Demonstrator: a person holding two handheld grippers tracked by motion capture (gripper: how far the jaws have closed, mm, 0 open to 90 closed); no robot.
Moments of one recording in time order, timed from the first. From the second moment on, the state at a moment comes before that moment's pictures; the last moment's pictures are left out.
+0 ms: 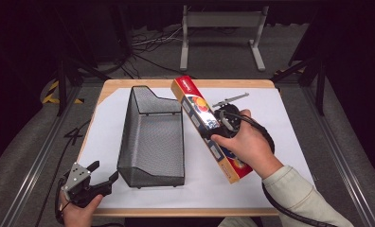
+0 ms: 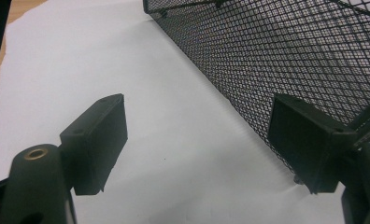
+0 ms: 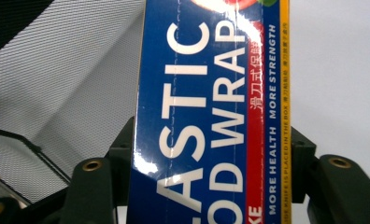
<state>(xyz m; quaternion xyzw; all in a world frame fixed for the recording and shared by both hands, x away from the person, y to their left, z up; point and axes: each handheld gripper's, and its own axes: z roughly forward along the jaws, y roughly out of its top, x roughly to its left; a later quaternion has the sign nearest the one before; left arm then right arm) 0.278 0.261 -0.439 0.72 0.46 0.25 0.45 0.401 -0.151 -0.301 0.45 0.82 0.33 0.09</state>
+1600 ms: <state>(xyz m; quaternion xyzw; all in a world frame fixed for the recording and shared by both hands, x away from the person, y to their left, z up) 0.274 0.264 -0.438 0.72 0.46 0.25 0.46 0.412 -0.044 -0.322 0.48 0.82 0.31 0.01</state>
